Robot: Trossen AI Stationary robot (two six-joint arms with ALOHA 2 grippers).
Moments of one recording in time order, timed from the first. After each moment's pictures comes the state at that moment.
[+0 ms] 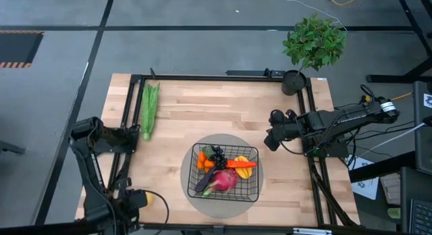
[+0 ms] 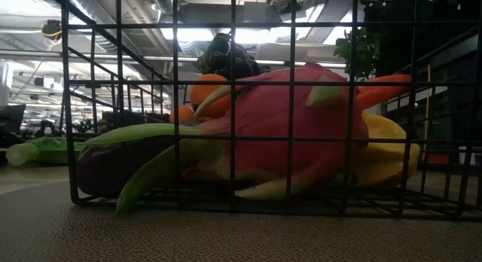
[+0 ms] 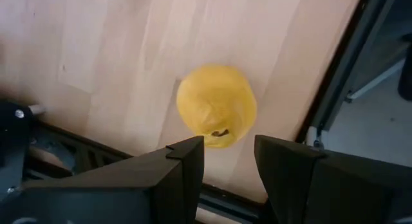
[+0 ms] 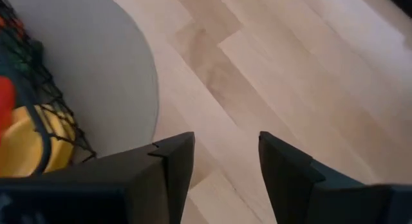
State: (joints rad) left arm -1.18 1.76 1.49 -1.28 -0.20 -1.54; right arm 0.21 1.07 0.84 -0.92 0.43 0.79
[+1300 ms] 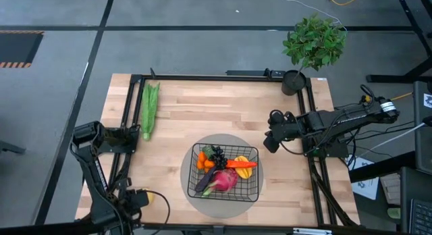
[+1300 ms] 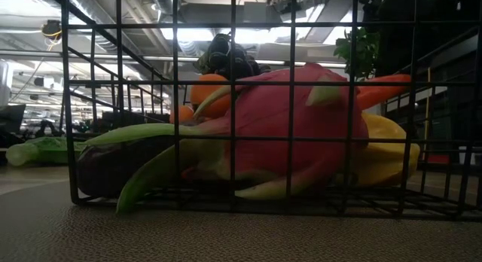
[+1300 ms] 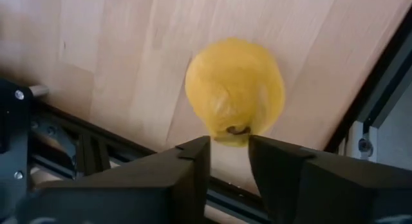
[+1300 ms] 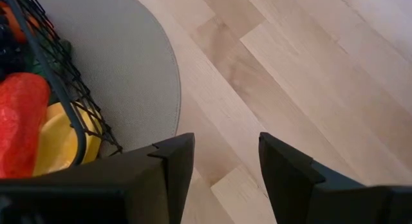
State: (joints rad) left arm -1.18 1.81 1.43 -1.31 -0.14 -1.56; right arm 0.21 1.07 0.84 -0.88 0.36 0.81
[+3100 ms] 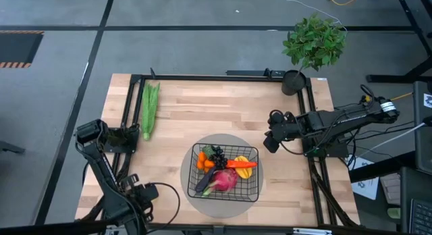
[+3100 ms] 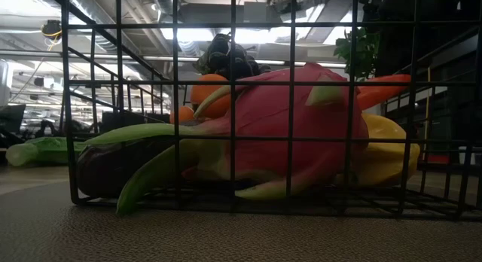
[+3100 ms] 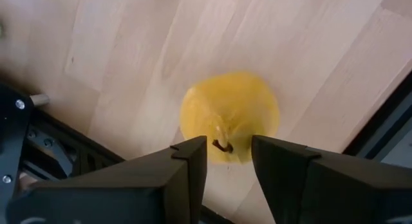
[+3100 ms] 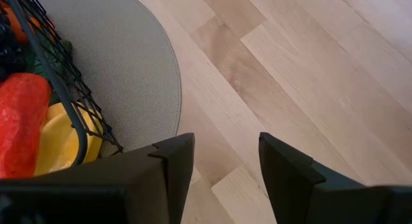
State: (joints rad) left arm -1.06 1.81 1.43 -1.31 -0.16 -1.59; right arm 0.21 1.07 0.84 -0.88 0.36 0.81
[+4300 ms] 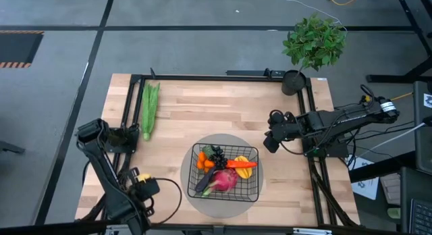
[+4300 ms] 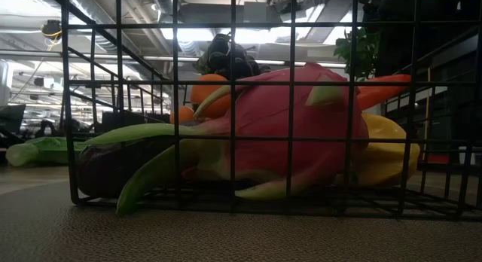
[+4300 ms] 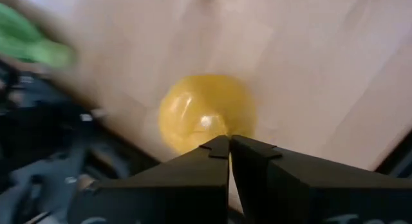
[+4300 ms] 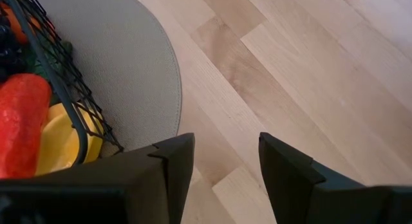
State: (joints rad) left arm -1.03 1.81 1.50 -1.50 -0.20 -1.53; right arm 0.21 1.07 0.84 -0.88 0.36 0.81
